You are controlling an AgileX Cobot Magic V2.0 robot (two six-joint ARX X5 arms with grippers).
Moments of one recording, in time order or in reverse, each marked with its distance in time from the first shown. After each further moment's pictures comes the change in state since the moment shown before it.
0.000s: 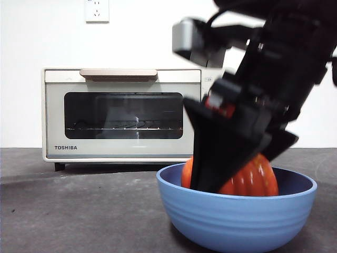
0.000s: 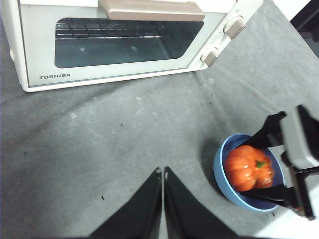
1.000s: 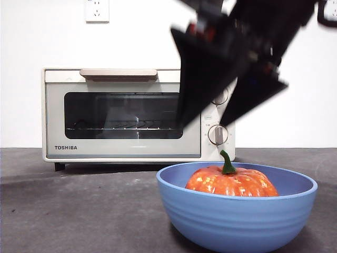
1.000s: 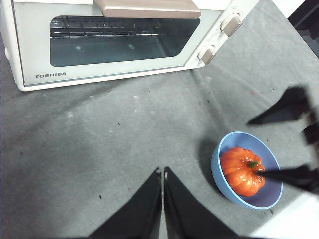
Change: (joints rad) left arm -0.013 0.000 0.000 -0.001 0.000 0.000; right arm -0.003 -0.099 0.146 -0.121 0.055 0.000
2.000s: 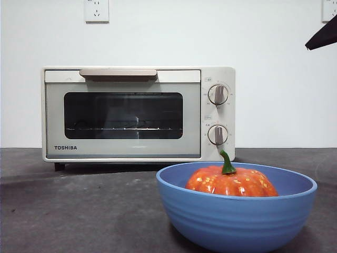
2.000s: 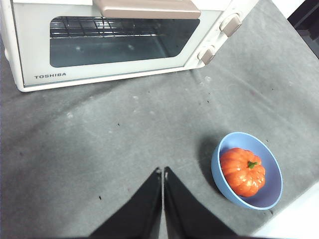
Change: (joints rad) left arm 0.000 0.000 0.000 0.004 0.000 0.000; right arm -0.573 -0.423 -0.003 -0.201 -0.520 0.042
